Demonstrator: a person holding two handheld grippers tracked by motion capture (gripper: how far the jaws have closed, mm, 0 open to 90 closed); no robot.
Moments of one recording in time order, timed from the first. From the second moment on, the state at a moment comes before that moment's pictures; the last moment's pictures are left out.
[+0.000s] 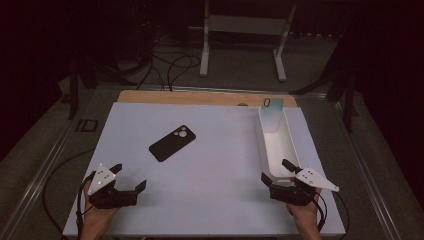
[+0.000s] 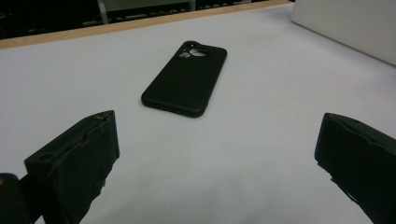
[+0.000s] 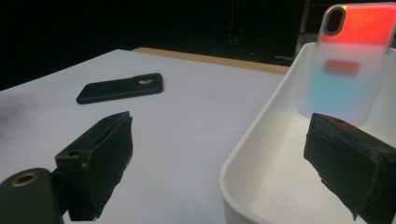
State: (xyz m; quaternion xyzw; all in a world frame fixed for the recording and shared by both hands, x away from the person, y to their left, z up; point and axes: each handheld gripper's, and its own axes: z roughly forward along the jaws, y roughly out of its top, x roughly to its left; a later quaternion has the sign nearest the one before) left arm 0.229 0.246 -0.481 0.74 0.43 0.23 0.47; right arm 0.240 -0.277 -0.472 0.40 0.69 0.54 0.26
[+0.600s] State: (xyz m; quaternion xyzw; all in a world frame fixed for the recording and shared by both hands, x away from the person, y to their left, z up) left arm 0.236 0.240 -0.473 0.74 0.42 0.23 0.47; right arm 0.242 -0.275 -0.478 0.40 0.70 0.53 0.26
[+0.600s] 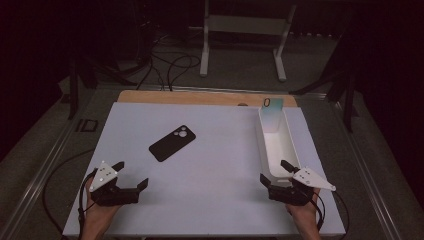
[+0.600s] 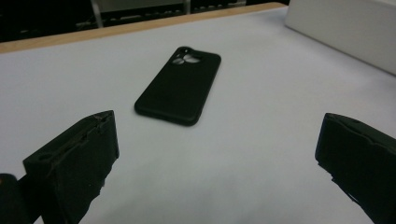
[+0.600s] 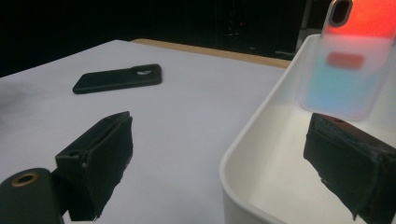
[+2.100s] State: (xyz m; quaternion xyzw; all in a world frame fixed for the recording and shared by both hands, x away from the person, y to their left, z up) left arm 0.398 0.192 -0.496 0.79 0.45 0.17 0.38; right arm 0.244 -0.275 -0.479 0.40 0.70 0.53 0.25
